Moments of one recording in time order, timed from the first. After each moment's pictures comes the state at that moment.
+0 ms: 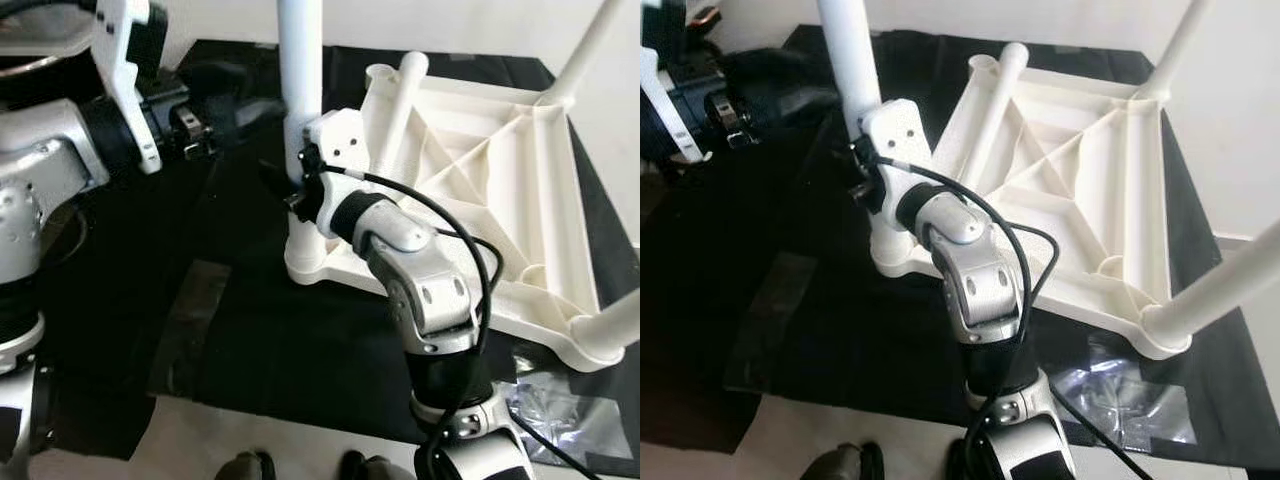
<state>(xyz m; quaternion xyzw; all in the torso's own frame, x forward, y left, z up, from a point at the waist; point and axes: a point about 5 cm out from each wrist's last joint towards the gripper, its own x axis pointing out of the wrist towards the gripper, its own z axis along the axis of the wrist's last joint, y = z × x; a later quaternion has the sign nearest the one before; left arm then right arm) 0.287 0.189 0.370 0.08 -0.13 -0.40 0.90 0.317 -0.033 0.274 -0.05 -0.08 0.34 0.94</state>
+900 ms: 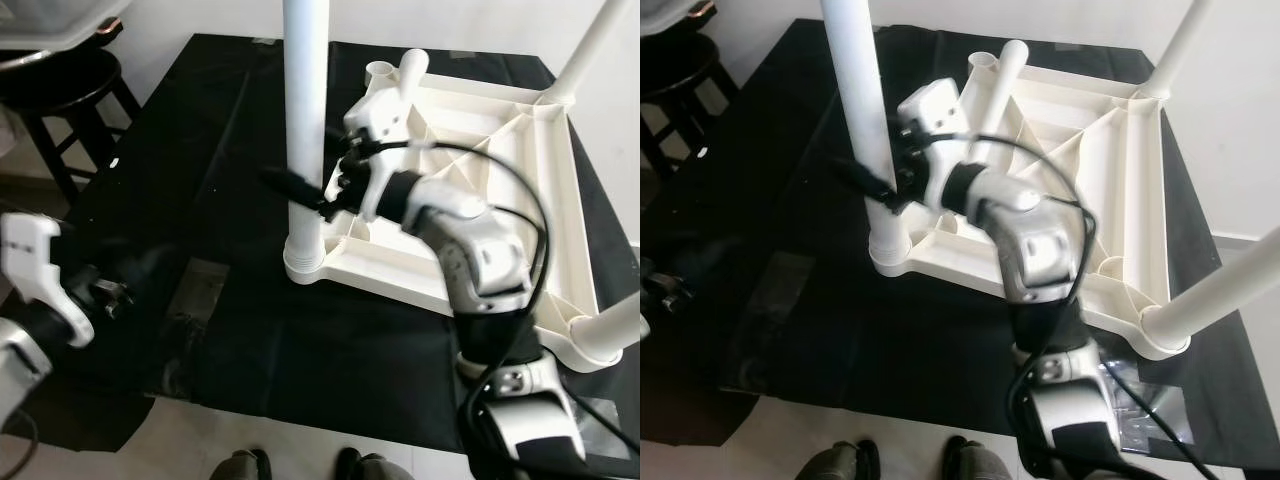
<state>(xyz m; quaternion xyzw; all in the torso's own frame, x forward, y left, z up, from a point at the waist) 0.216 0.236 0.219 -0.06 0.00 -0.18 0.98 0.334 -0.076 0.298 -0.08 -0.11 0.54 0.83</state>
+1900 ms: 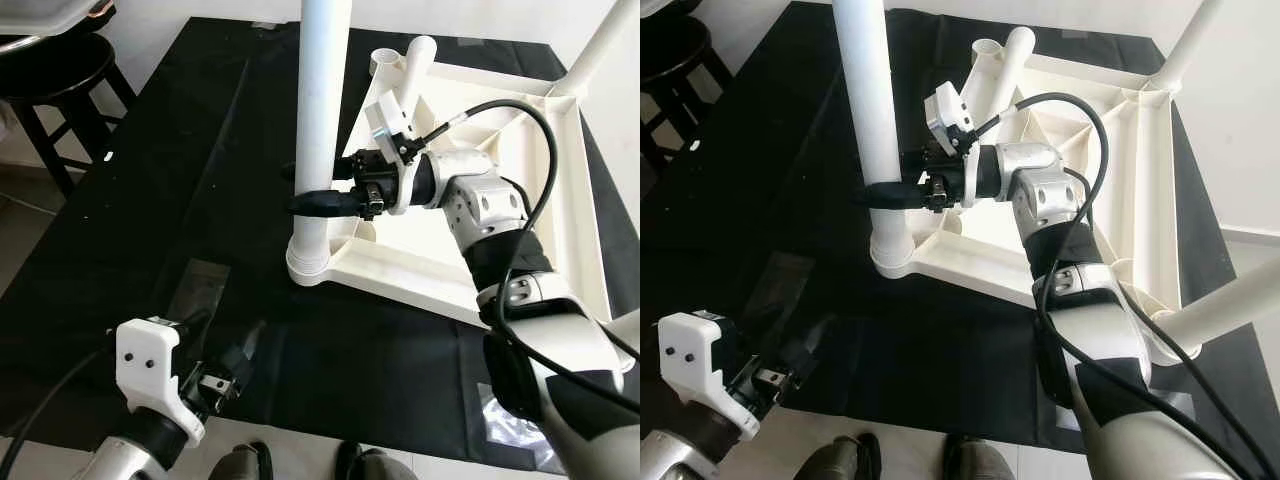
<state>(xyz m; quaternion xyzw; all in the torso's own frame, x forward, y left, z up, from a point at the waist) 0.166 0.140 0.184 -0.07 -0.03 -0.18 0.98 0.363 -0.095 0.288 -0.09 -0.10 0.67 0.73</state>
